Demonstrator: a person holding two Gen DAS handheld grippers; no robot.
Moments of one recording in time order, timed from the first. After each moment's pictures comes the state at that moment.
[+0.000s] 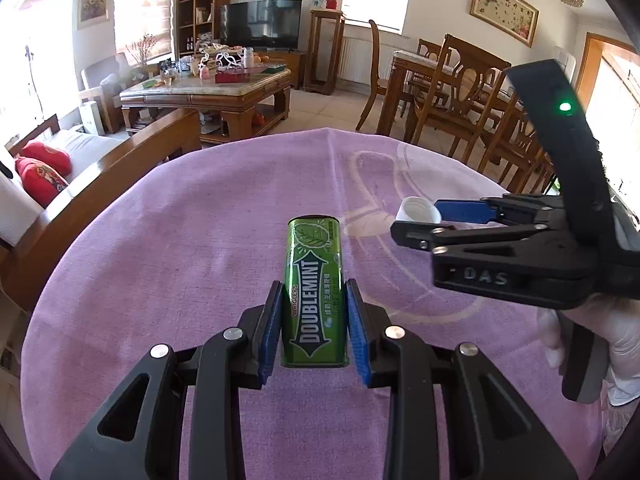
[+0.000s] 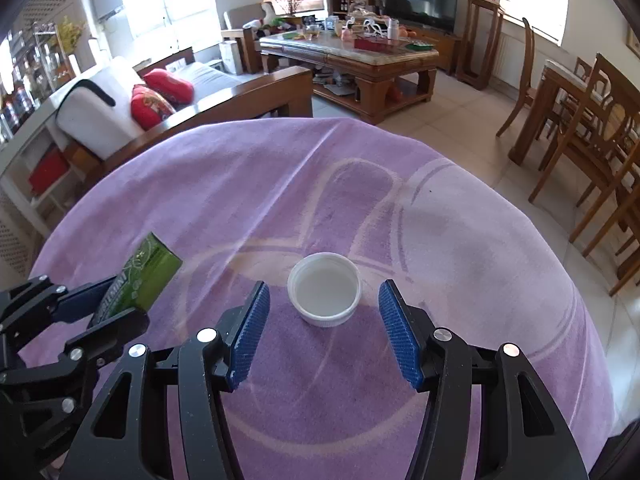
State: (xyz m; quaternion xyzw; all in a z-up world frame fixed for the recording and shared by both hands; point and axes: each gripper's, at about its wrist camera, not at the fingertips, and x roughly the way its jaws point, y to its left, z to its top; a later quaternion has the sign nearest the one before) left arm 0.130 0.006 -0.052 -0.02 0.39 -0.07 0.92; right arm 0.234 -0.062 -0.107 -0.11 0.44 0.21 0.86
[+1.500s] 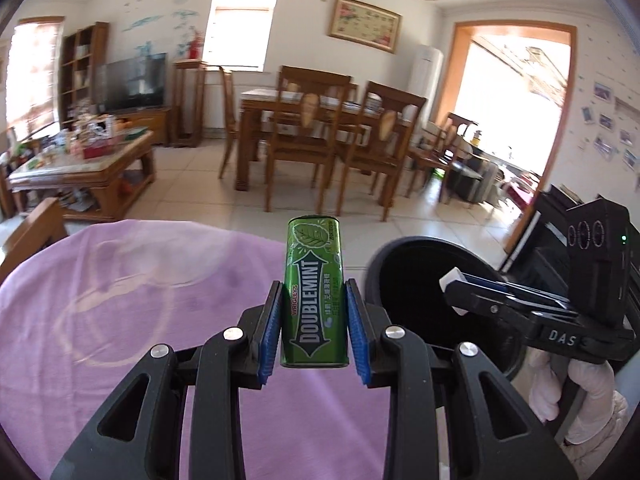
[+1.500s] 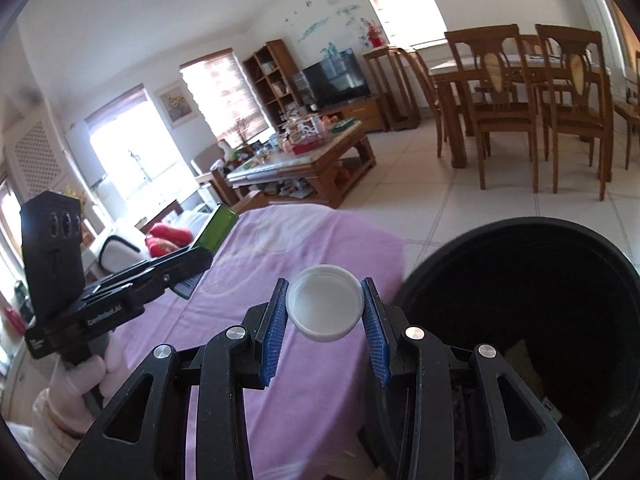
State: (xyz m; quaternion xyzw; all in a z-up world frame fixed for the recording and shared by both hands) left arm 0.048 -0.218 0.022 0.01 0.30 -0.30 0.91; right arm -0.010 -0.409 -0.029 0.16 0.29 0.16 0.93
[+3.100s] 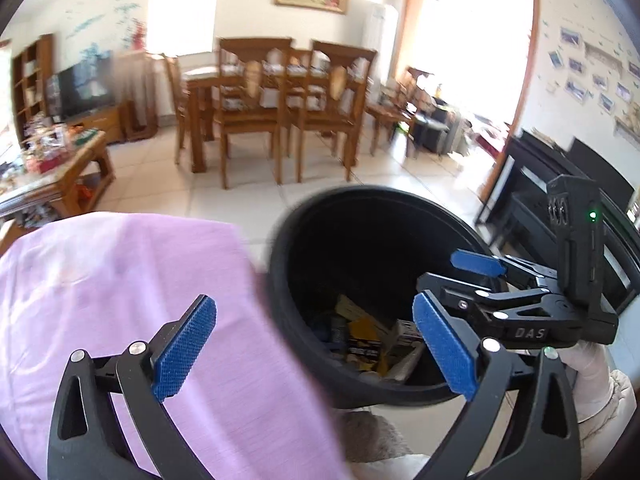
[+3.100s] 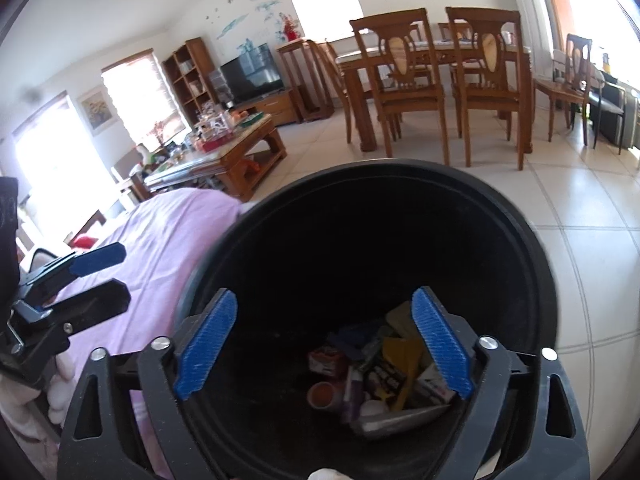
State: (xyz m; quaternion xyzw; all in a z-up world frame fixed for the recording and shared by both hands) left arm 0.031 -0.285 -0.017 0.07 0.32 -0.33 0.88; right arm -0.025 -0.485 -0.087 0.14 0.33 0.04 0.93
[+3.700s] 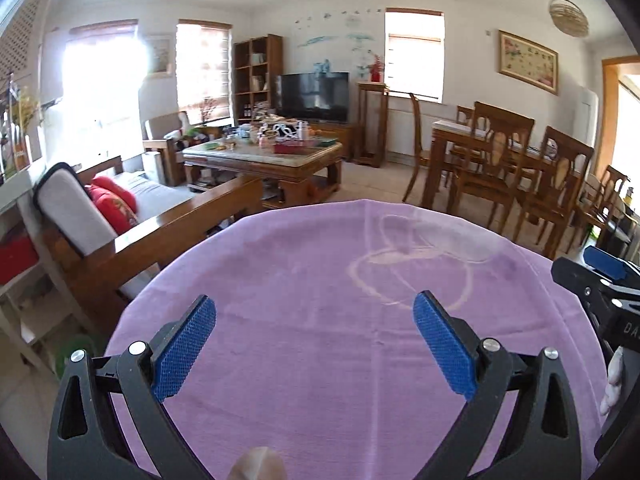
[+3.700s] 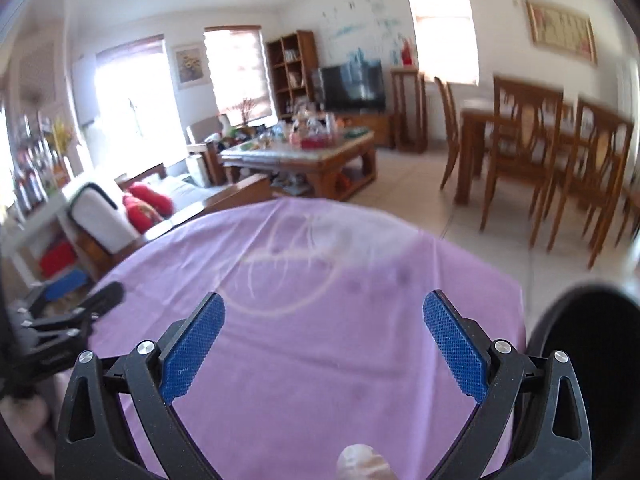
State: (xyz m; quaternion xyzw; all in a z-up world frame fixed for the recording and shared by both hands) left arm 0.022 0.012 -0.010 -0.02 0.26 0.05 0.97; right arm 0.049 -0.180 -0.033 -0.02 0.25 0.13 0.96
